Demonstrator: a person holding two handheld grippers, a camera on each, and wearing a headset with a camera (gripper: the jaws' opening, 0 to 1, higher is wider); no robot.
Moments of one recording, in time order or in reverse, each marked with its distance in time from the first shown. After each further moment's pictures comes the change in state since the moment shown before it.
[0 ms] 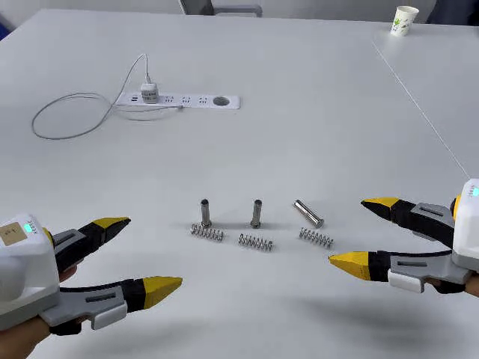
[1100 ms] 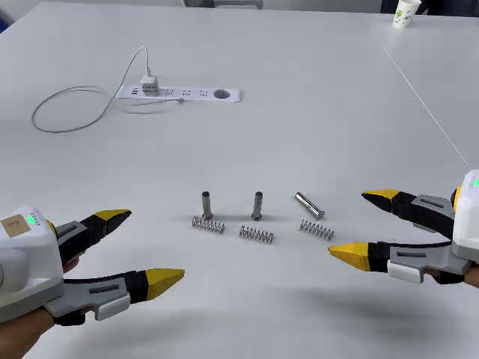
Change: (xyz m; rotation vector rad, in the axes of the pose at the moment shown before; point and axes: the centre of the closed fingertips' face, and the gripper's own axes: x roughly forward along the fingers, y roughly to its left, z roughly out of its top) left arm -0.001 0.001 -0.001 0.006 0.001 0.009; right arm 0.002 0.002 0.001 0.003 -0.005 -0.005
